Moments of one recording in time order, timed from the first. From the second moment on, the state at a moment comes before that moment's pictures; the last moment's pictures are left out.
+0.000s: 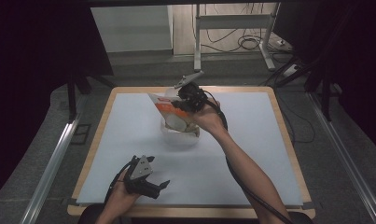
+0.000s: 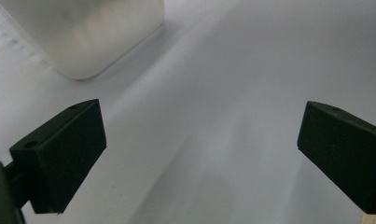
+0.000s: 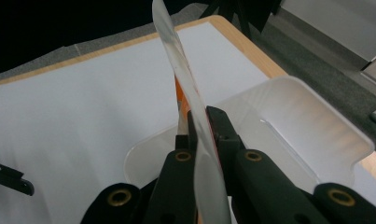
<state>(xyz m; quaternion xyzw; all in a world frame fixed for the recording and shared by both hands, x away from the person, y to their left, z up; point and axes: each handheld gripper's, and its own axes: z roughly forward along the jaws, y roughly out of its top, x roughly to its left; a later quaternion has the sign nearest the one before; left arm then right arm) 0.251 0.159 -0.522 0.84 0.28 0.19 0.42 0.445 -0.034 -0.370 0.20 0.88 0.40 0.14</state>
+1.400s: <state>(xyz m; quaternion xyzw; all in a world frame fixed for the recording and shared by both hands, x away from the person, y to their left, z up) 0.251 0.158 -0.523 0.84 0.28 0.19 0.42 0.448 -0.080 -0.399 0.24 0.88 0.38 0.16</state>
